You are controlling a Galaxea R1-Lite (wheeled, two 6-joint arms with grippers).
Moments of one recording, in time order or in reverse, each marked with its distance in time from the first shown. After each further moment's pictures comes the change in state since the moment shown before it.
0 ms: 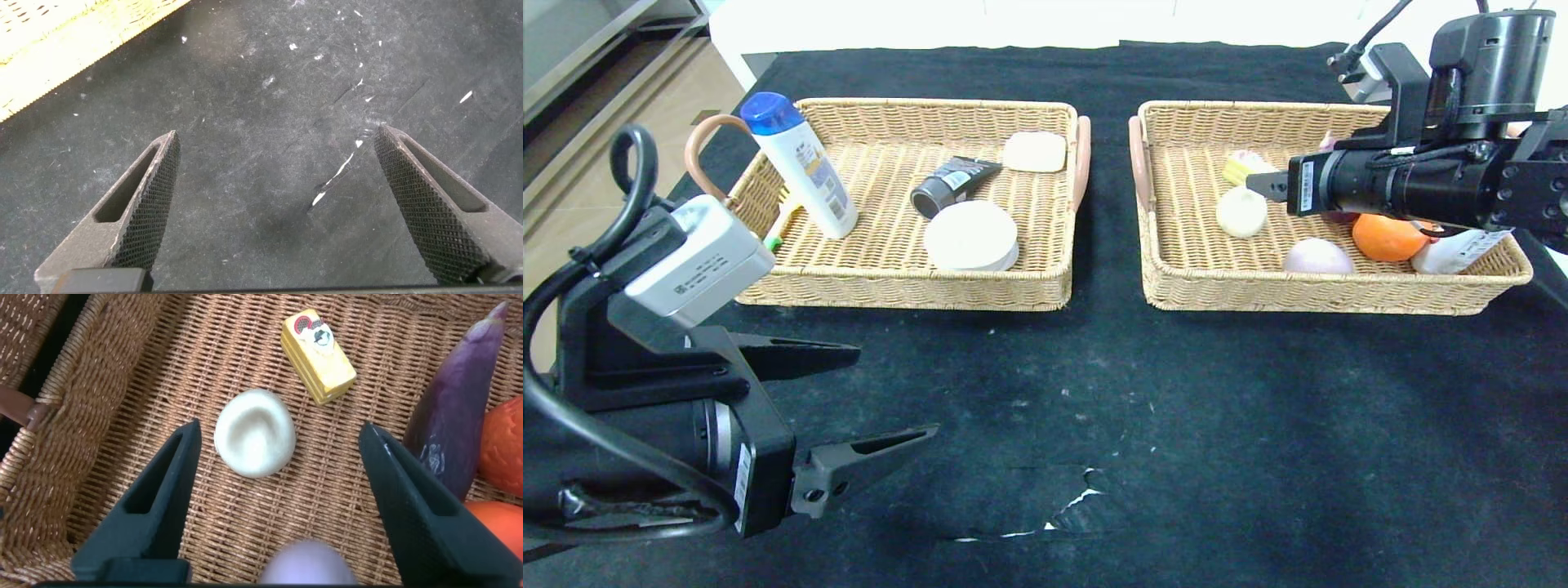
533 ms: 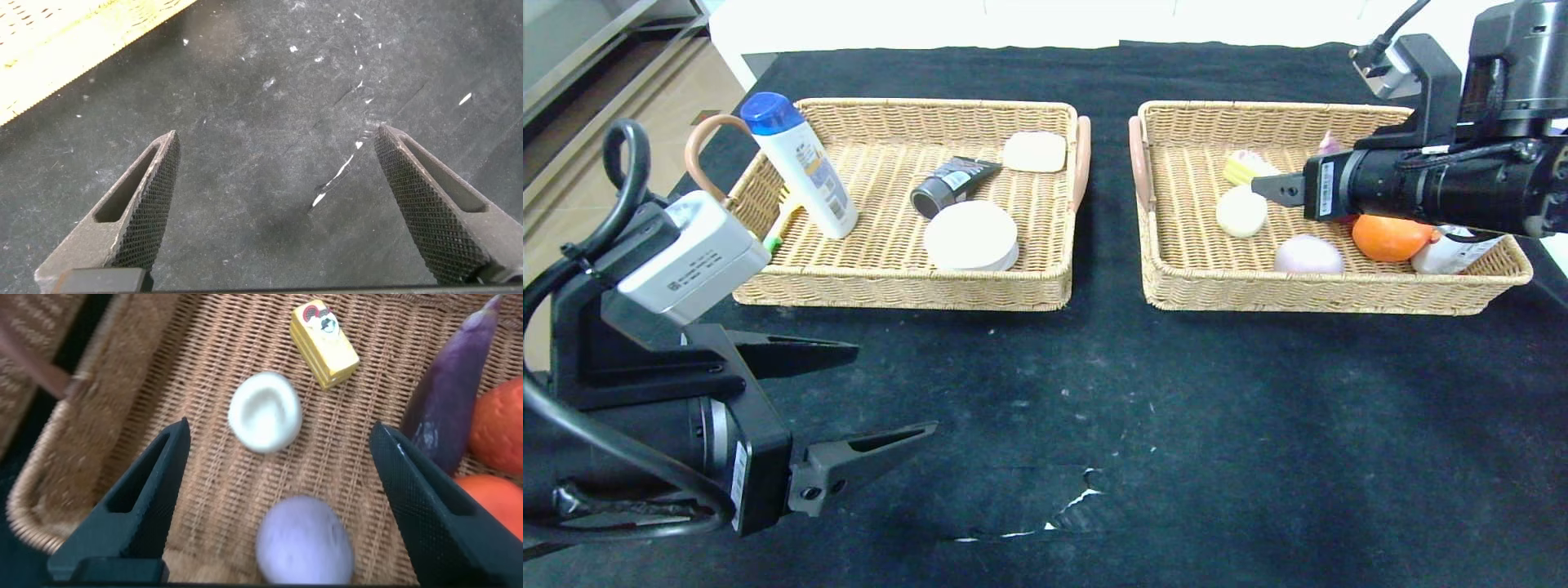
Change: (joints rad) left arm 0.000 -0.004 -0.003 0.000 0.001 0.000; right arm 0.021 -0.101 0.100 0.011 0.001 -0.002
